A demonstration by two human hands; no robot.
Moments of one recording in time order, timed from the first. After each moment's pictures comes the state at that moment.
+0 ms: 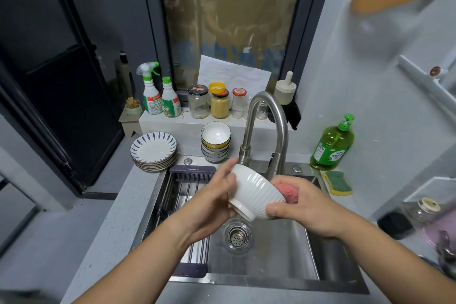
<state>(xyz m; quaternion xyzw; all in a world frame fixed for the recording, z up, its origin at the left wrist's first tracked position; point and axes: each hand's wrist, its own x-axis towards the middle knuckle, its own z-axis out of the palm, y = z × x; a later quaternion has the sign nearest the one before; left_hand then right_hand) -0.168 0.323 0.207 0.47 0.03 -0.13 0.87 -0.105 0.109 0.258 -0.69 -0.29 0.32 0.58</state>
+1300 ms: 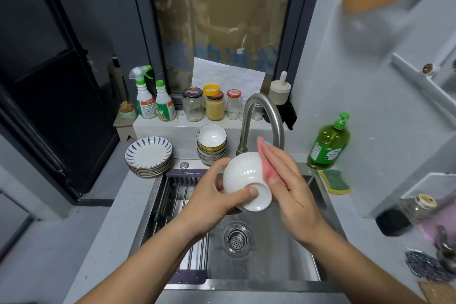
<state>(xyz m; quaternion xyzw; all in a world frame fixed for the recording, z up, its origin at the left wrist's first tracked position) -0.166 0.315 0.230 0.65 0.07 0.01 0.75 -0.110 0.142 0.240 -0.75 -0.35 -0.05 0.57</state>
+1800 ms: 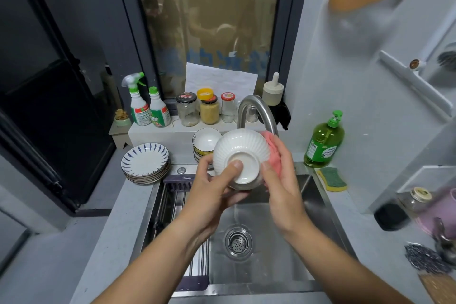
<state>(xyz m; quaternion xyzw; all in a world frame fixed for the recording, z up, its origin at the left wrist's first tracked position) -0.153 0.304 0.242 0.52 0.13 0.04 0.84 -0.112 0.168 0.241 -0.63 -0.21 -0.02 0.74</state>
